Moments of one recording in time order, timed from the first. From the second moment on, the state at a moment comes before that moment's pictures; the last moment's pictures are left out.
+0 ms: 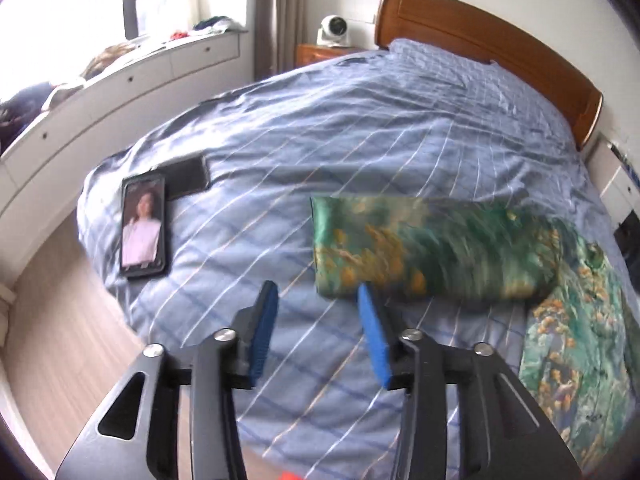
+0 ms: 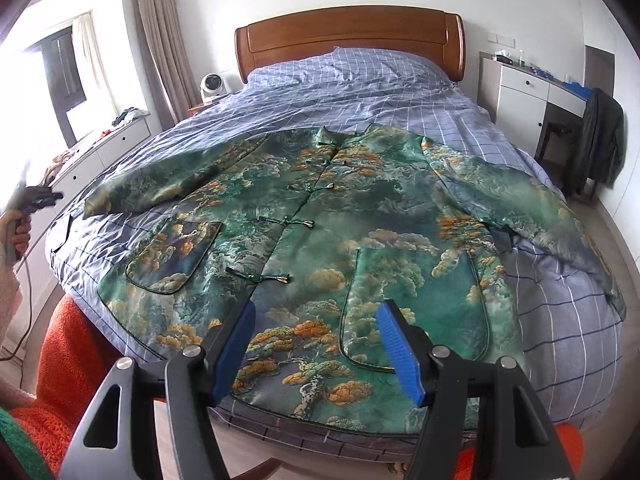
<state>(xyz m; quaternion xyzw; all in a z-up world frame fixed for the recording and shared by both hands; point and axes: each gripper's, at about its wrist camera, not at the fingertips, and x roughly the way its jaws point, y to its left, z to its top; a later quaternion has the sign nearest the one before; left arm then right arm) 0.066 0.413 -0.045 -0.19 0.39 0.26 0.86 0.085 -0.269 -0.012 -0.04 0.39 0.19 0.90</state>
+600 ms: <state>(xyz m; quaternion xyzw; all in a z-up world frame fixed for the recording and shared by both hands) 0.125 0.160 -0.139 -0.13 0.53 -0.08 0.83 0.145 -0.422 -0.058 0.02 0.51 0.08 0.85</state>
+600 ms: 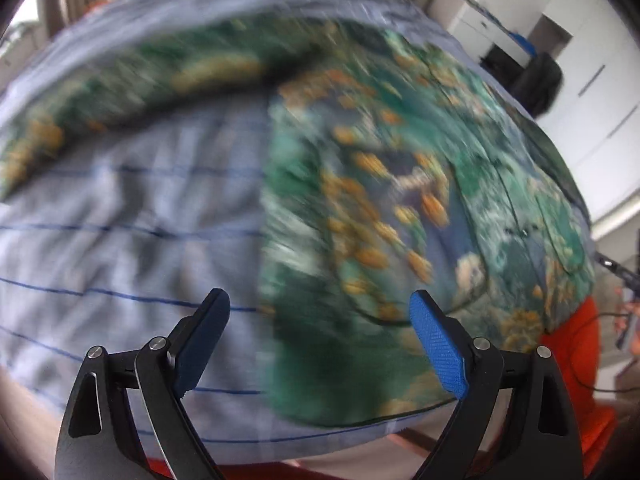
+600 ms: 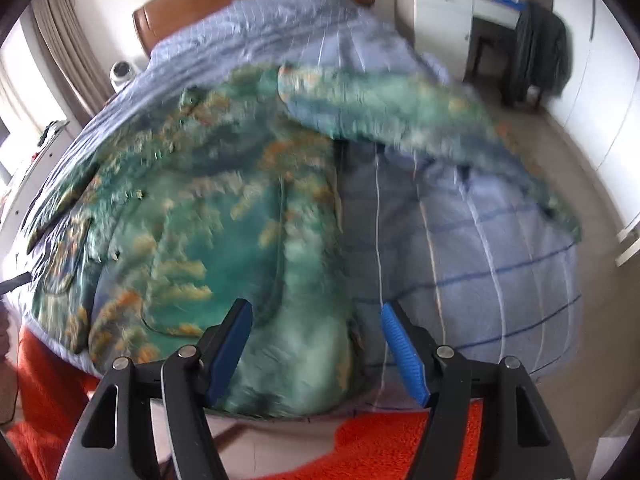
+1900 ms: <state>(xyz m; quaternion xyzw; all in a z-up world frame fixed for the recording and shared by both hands) 0.054 0.131 -0.008 -0.09 0.27 0.02 0.96 0.121 -0.410 -0.013 0.03 0.41 0.03 0.91</state>
